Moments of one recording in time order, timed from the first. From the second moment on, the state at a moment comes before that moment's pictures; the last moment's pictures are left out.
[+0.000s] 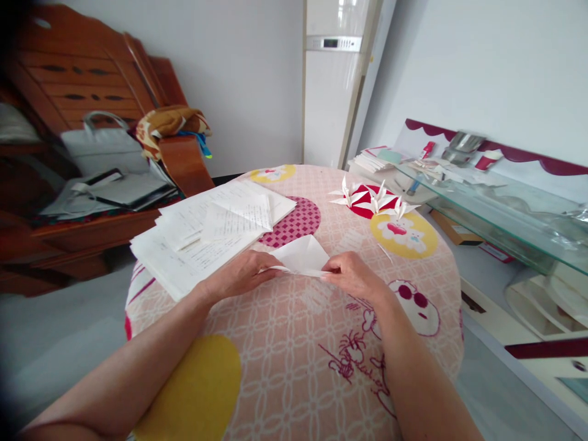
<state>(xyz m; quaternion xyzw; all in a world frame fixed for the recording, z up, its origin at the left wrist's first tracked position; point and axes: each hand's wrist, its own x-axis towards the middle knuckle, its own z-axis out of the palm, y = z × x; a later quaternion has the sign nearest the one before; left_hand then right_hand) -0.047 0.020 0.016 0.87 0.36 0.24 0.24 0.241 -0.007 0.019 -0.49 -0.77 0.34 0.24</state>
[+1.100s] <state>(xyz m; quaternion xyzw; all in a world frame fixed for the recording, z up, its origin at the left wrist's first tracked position) -0.036 0.031 0.005 0.79 0.59 0.11 0.15 0.244 0.002 0.006 -0.56 -0.70 0.38 0.22</state>
